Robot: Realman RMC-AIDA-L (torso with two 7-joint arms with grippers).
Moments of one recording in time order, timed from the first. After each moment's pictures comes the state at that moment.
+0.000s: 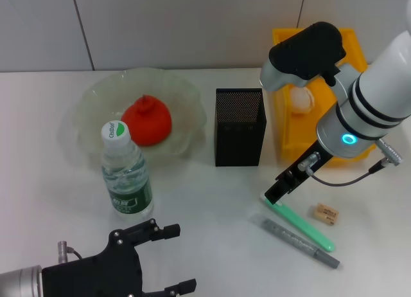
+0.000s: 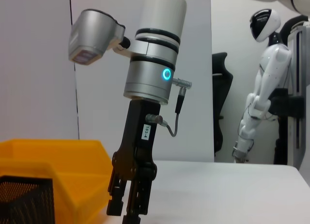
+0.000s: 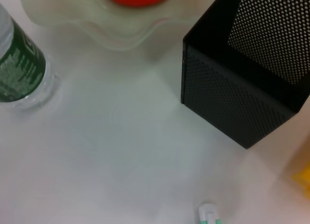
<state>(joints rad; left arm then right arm) -0.33 -2.07 0.96 0.35 1.68 1.68 -0.66 0.80 2.08 1.60 1.19 0.50 -1.48 2.89</state>
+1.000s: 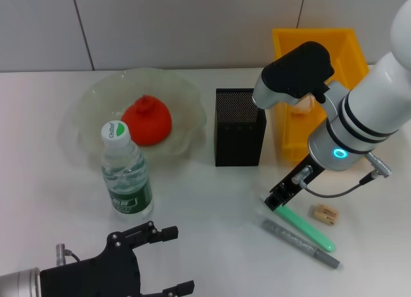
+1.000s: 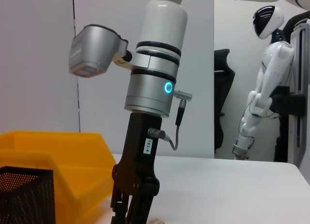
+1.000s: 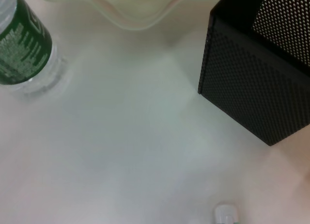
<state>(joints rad) -0.32 -2.06 0.96 0.35 1.69 1.68 -0.67 0.80 2.08 1.56 1.08 0.55 -1.38 2.84</state>
